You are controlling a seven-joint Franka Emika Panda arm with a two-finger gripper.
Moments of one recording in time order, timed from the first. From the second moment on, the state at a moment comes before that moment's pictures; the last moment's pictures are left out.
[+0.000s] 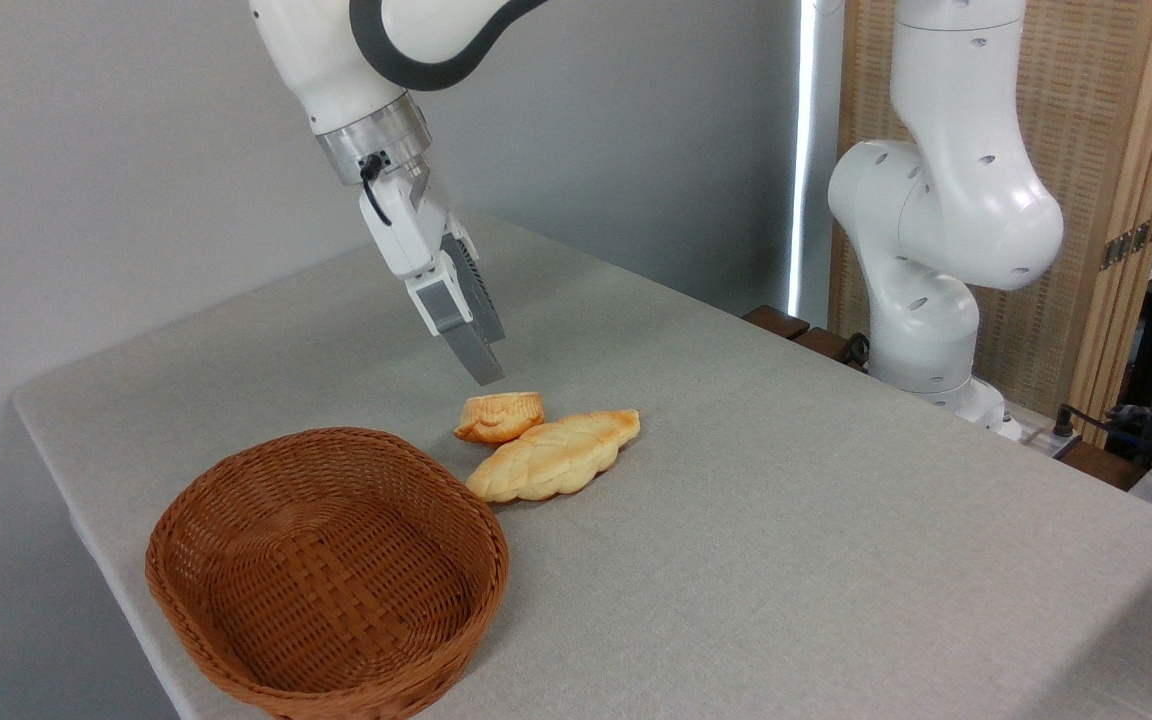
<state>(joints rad) -0.13 0.01 -0.35 -1.88 0.13 1.63 0.87</state>
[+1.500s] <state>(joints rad) -0.21 0.17 -0.35 -1.89 0.34 1.64 0.88</state>
